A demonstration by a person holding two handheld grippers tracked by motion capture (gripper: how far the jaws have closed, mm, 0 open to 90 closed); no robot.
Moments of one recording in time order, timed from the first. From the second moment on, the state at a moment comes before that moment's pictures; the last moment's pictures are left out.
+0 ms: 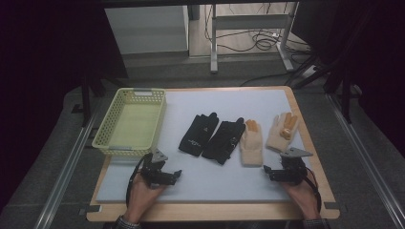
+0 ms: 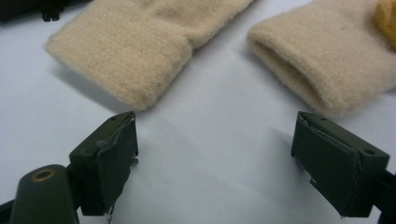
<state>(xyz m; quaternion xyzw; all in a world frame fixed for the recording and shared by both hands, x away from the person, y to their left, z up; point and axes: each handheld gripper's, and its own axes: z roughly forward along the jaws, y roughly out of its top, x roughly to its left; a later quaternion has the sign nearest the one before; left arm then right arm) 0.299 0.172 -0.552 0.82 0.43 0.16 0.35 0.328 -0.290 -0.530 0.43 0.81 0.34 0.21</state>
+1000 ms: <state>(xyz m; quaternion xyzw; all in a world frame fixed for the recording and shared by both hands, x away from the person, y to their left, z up) 0.299 0.172 -0.552 0.82 0.43 0.16 0.35 0.338 -0.277 -0.507 0.42 0.80 0.38 0.19</state>
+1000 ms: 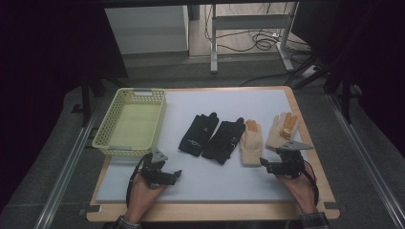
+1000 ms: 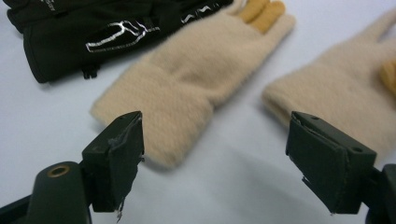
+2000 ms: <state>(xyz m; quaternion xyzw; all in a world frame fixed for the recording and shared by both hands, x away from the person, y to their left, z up) 0.299 0.172 -0.552 0.82 0.43 0.16 0.35 0.414 -0.158 -0.498 0.35 0.84 0.37 0.16</state>
